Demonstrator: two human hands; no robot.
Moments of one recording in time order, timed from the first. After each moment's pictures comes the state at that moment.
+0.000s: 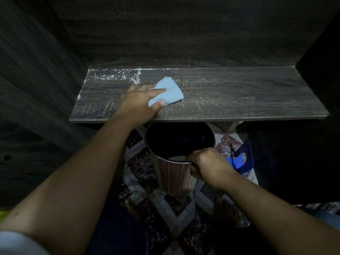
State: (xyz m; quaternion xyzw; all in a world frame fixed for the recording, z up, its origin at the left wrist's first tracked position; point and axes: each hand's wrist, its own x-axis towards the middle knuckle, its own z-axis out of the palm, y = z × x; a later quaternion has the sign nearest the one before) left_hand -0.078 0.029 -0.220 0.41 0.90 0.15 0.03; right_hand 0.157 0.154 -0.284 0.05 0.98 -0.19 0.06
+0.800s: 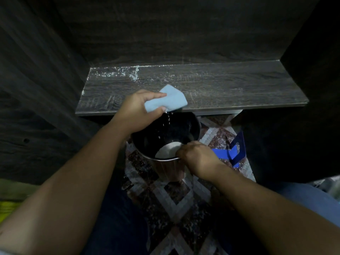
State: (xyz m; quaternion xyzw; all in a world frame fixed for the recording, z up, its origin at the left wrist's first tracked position) left_hand -0.016 -0.003 -0.193 0.41 0.84 0.35 0.08; right_hand 0.170 0.119 -0.266 -0.02 0.99 -0.14 0.02
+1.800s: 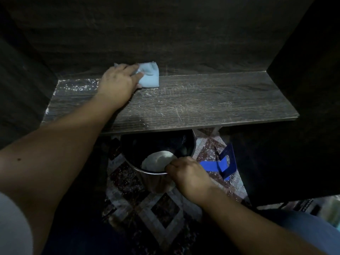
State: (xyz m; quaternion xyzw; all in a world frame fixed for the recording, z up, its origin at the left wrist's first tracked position) left_hand -0.144 0.089 -0.205 0.53 0.83 -0.01 -0.19; right_hand 0.158 0.135 -0.283 0.03 0.99 -0.13 -0.09
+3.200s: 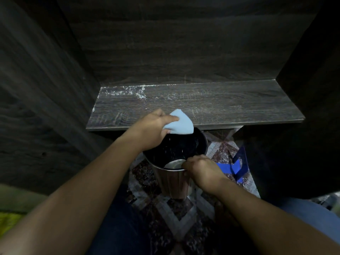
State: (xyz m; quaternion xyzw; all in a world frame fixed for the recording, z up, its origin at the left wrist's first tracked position) left_hand -0.005 0.005 -0.179 0.52 0.83 0.17 0.08; right_hand 0.174 0.125 -0.269 0.00 0.99 -0.12 -0.06
